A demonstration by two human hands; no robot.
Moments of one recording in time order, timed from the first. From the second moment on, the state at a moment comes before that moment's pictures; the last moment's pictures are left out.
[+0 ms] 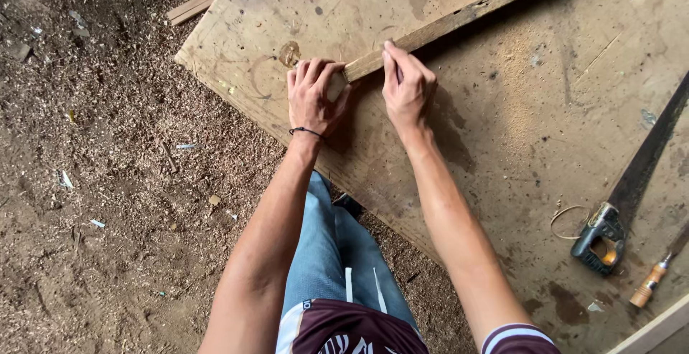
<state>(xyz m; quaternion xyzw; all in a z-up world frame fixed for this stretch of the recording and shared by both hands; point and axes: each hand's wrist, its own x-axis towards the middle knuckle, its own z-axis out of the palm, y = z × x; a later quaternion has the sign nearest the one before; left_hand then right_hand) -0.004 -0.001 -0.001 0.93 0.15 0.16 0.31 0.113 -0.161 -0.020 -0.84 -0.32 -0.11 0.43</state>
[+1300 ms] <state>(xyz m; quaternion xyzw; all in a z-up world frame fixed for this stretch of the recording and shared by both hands) 0.045 -0.024 0.015 0.90 0.10 0.16 0.39 0.115 -0.157 0.028 -0.88 -0.23 -0.04 0.40</state>
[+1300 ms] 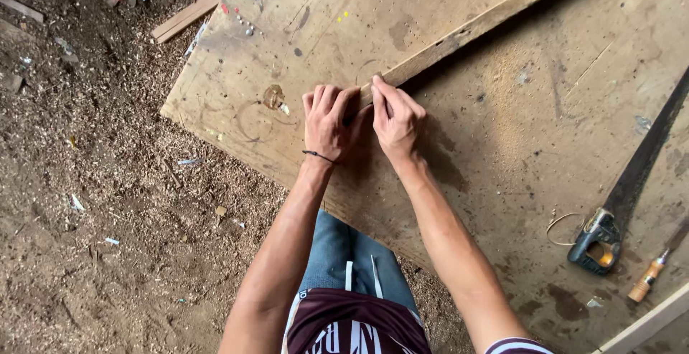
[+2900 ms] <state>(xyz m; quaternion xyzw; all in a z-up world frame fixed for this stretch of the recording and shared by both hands) 0.049 -0.020 0.019 0.90 0.10 0.15 0.39 0.135 -0.165 0.027 -0.90 -0.22 -0.05 0.36</state>
